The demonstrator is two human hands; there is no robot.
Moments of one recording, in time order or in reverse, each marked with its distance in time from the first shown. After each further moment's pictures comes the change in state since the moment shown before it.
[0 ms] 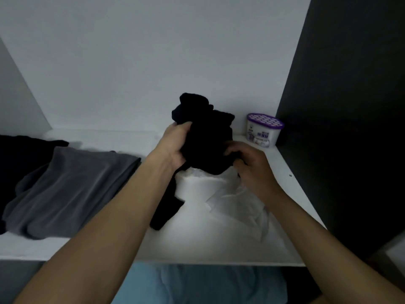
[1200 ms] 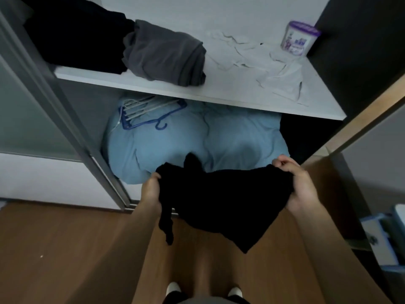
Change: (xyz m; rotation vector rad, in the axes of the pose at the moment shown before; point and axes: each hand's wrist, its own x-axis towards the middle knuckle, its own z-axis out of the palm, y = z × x) left_hand -0.419 -0.202 -0.278 -0.076 0.649 -0.417; right_hand -0.389 -0.120 0.106 0.757 0.361 0.821
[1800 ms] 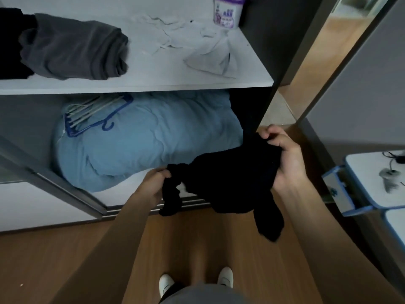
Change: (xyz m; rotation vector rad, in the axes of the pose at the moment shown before) left_hand -0.025 -0.072 0.111 0.465 -0.380 0.043; right_hand -0.029 -0.065 -0.088 0.249 -0.120 -0.171
